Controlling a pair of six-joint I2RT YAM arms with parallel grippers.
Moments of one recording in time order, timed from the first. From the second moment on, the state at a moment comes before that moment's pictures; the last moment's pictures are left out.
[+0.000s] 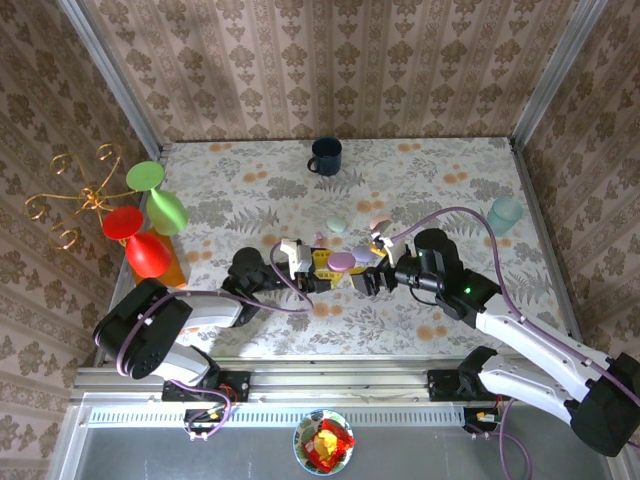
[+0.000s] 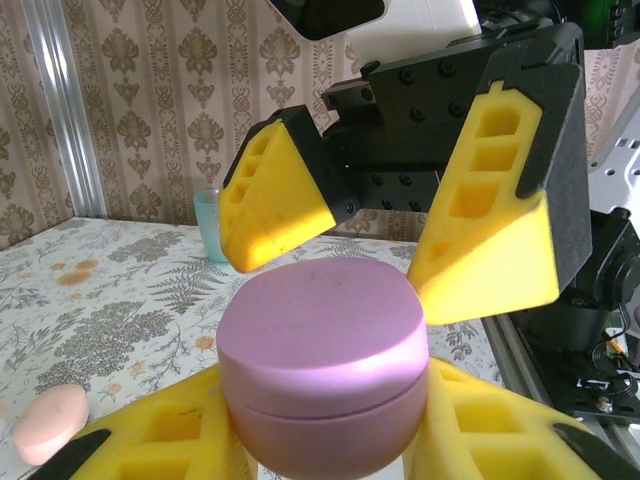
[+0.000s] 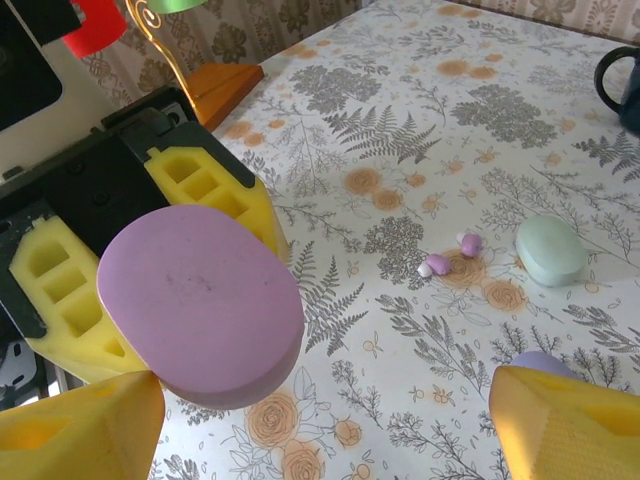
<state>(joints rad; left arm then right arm) -0.72 1.45 0.37 1.18 0.81 -0.08 0.62 0.94 0.65 -0.12 -0.29 0.06</state>
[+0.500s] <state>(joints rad) -0.72 1.45 0.36 1.18 0.83 -0.08 0.57 1.00 0.71 -0.07 -0.25 0.14</state>
